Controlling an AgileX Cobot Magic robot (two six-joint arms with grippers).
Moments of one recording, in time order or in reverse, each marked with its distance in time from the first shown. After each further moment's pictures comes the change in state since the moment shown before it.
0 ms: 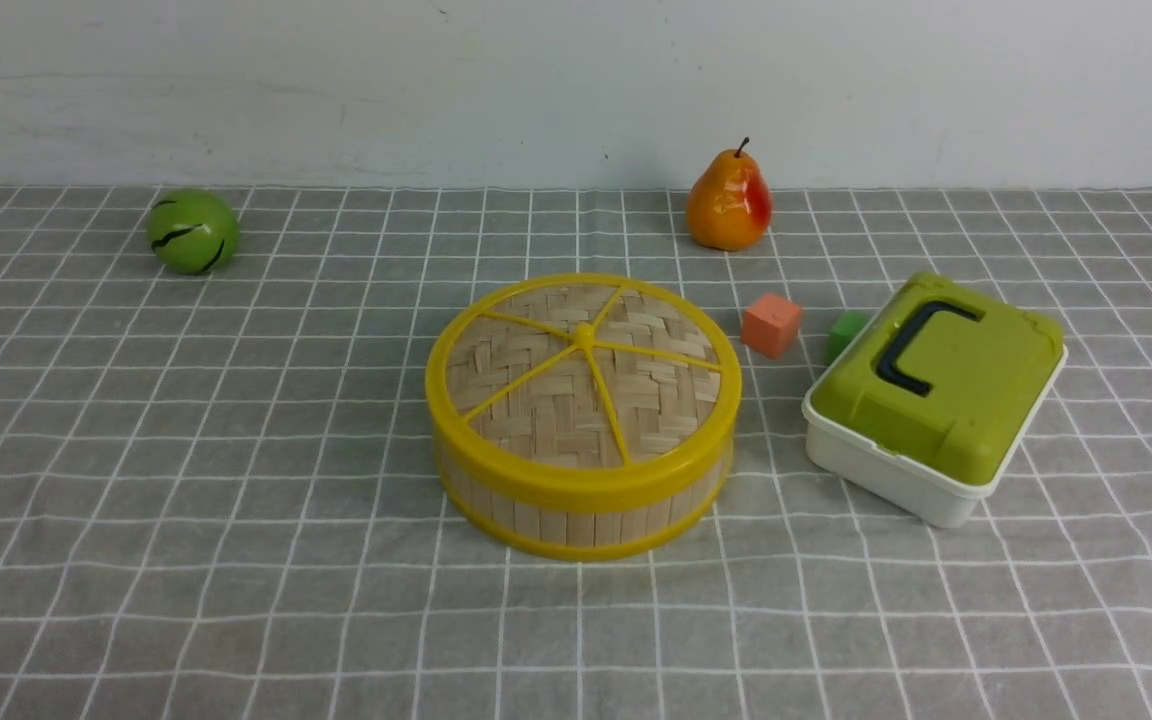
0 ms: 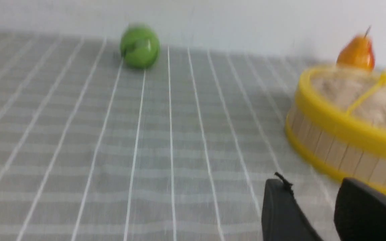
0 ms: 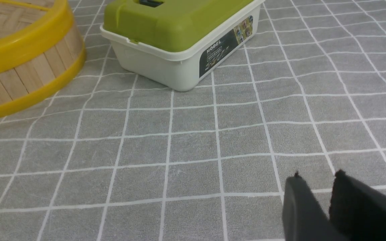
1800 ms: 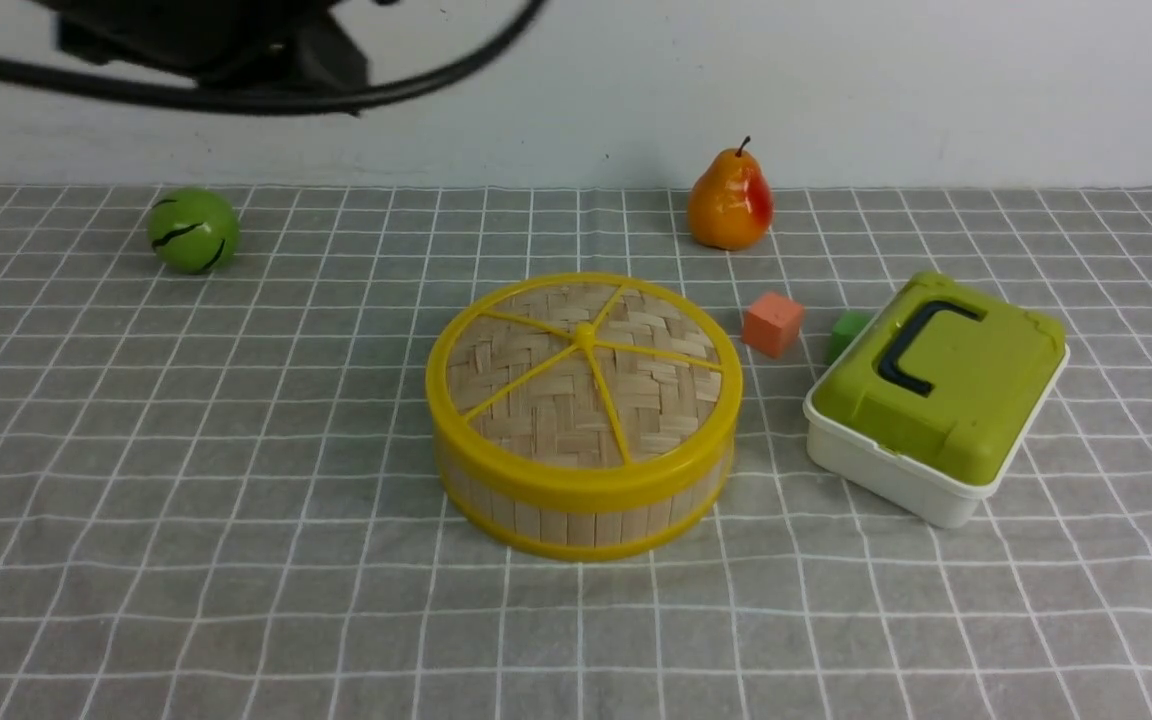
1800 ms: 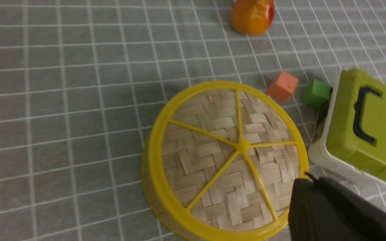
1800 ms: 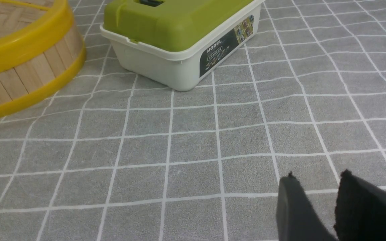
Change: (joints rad) right arm 0.000 0.000 0.000 -0.001 0.000 0.000; left arm -0.268 1.590 -1.788 -0.136 0.893 -0.049
